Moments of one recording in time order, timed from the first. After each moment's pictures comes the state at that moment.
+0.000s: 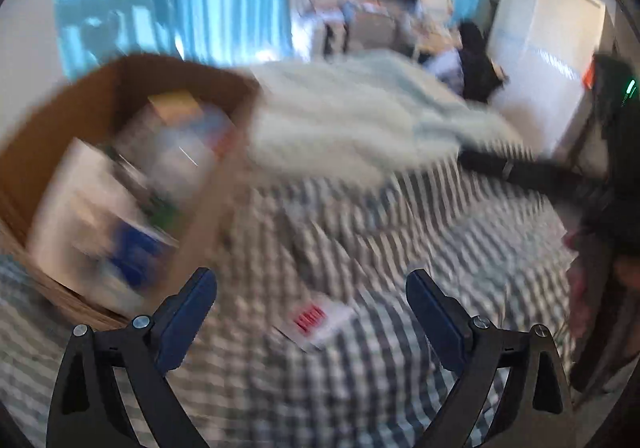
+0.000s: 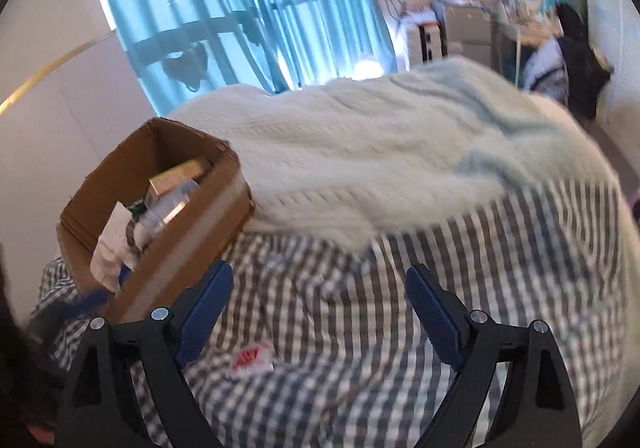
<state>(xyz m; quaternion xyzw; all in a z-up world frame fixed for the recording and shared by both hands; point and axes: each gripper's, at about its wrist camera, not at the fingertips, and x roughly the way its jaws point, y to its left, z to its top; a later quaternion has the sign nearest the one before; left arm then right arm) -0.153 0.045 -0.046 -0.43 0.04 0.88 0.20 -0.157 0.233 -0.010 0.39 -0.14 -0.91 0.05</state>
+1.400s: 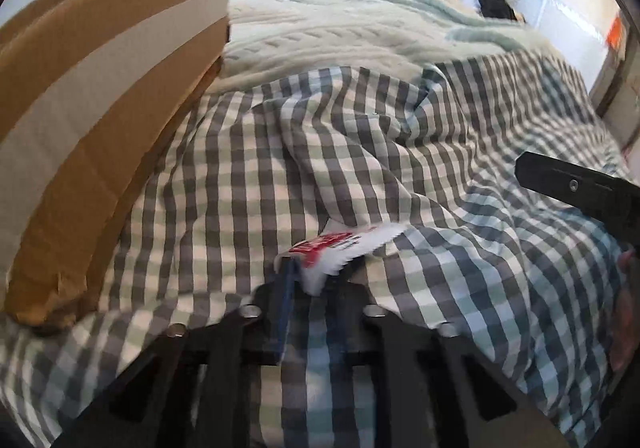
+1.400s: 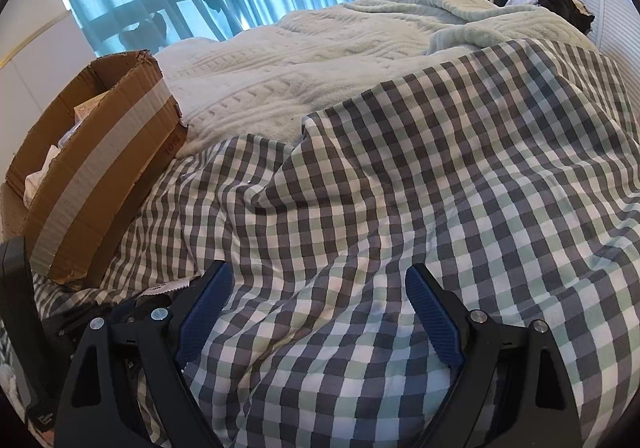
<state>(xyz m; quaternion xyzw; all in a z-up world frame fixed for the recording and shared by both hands) -0.175 0.069 -0.150 -0.48 0.10 0.86 0.16 -0.150 0.240 -0.116 0.45 -0.14 -0.88 0.00</state>
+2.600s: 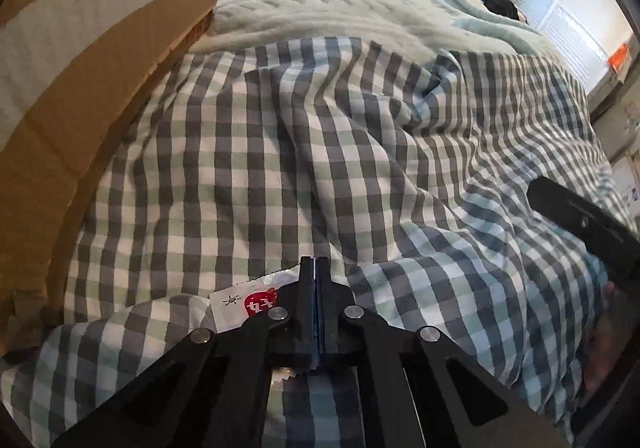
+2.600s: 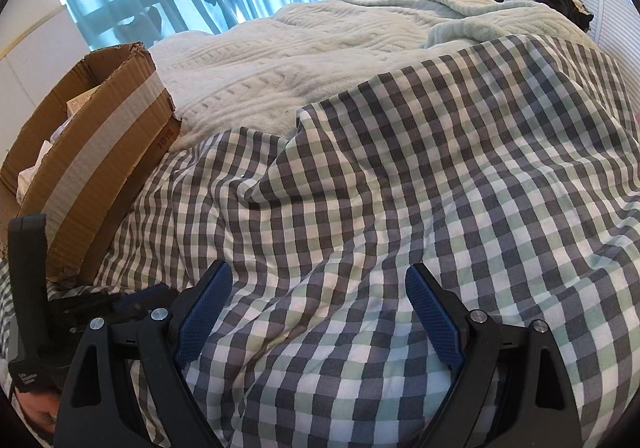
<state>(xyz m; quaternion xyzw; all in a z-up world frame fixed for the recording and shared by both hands) -0.195 0.054 -0.160 -0.54 0.05 0.82 0.19 -0.154 0.242 -0.120 0.46 -0.13 -0.88 0.00</state>
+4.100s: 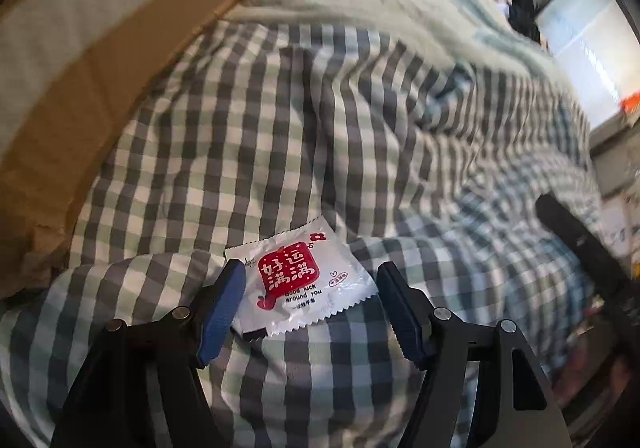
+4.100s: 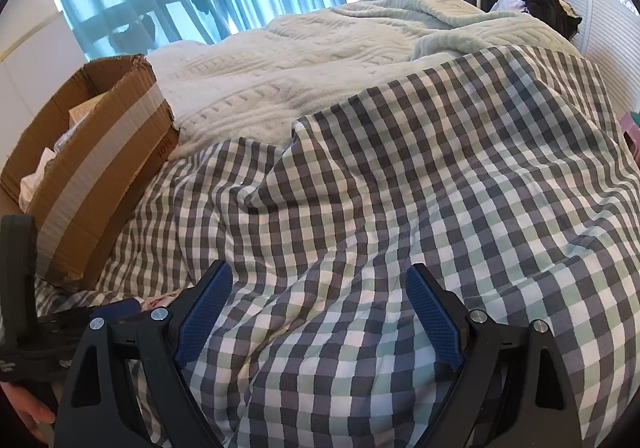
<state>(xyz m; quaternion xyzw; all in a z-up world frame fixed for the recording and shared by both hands) -0.192 0.036 -0.148 -0.59 -0.01 0.79 0.16 -0.143 0.242 -0.107 0.45 -0.12 -0.88 -0.02</state>
